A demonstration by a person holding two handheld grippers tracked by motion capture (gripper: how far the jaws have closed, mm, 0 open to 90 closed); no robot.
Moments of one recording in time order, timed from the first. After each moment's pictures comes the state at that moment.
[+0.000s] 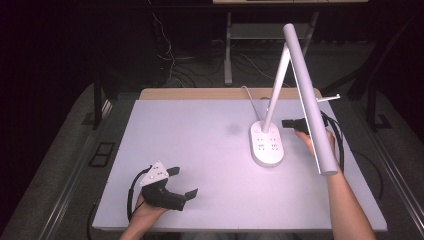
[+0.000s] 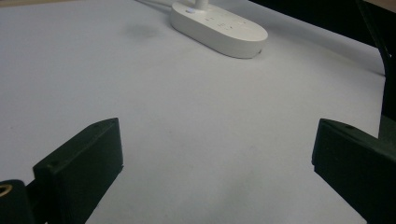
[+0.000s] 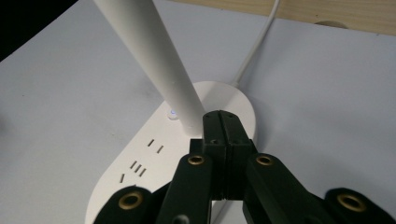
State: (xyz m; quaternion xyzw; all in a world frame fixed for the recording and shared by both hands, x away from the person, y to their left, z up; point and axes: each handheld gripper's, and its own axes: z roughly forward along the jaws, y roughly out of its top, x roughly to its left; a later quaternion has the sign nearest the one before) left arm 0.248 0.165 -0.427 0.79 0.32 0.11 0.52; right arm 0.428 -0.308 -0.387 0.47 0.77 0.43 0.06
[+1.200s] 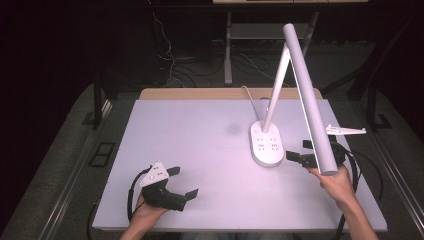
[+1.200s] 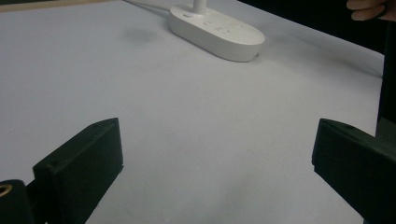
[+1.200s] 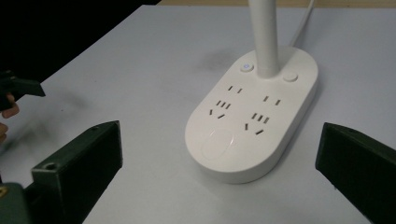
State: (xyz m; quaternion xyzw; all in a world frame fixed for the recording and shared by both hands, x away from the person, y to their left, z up) left arm 0.246 0.164 -0.425 0.78 0.32 0.11 0.52; right arm 0.312 -0.311 -0.380 0.46 0.74 0.48 0.06
